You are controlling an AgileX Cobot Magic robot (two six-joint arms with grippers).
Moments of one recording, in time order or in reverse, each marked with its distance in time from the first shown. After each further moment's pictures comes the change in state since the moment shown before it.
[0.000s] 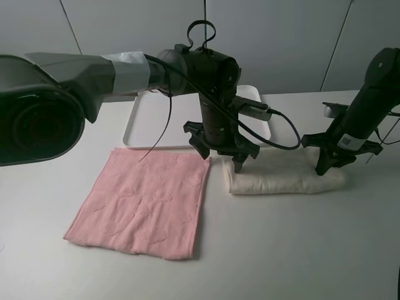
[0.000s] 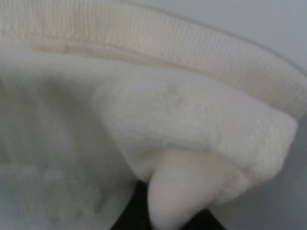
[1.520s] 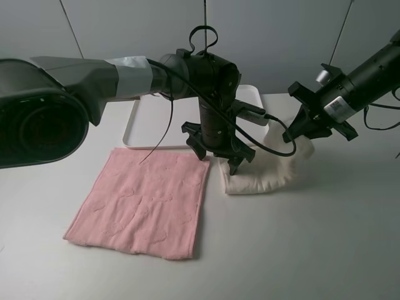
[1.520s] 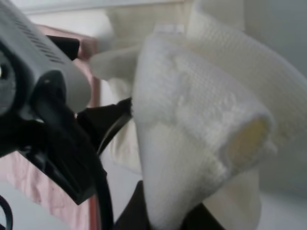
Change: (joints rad) left arm -0.001 0.012 0.000 0.041 0.015 0.011; right arm 0.004 -0.218 0.049 0.530 0.175 -0.192
